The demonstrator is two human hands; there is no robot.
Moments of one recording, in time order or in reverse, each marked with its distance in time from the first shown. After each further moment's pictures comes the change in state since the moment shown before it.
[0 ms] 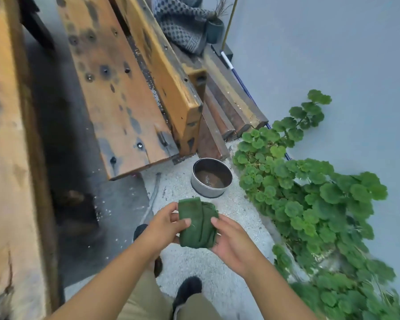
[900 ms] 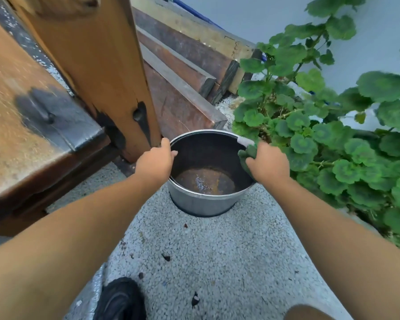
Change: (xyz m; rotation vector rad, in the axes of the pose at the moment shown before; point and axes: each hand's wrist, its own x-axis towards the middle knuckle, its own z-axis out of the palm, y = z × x) left_hand 0.672 -0.174 -0.068 1.506 0.303 0.576; right_hand 0.570 0.034 -0.303 -1.416 1.106 -0.280
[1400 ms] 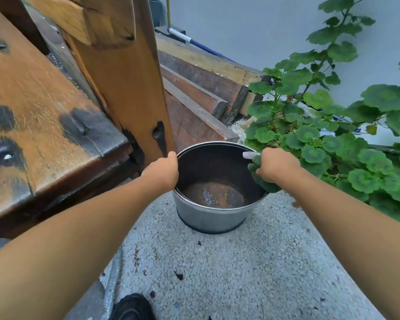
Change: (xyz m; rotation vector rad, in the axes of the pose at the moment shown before) left_hand -0.023 -0.006 -0.042 0.060 -0.137 -0.028; right_hand -0.005 -0.024 -0.035 -0.195 -0.168 -0.102
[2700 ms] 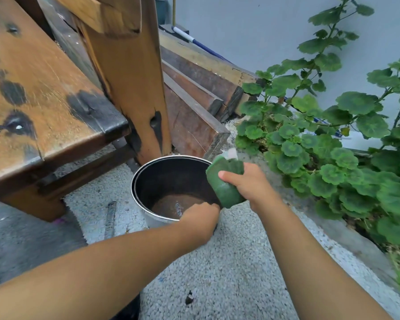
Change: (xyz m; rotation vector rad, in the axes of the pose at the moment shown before) left_hand -0.125 0.102 0.078 0.119 -0.188 0.324; right_hand -0.088 -0.001 0.040 1.227 -0.107 -0.098
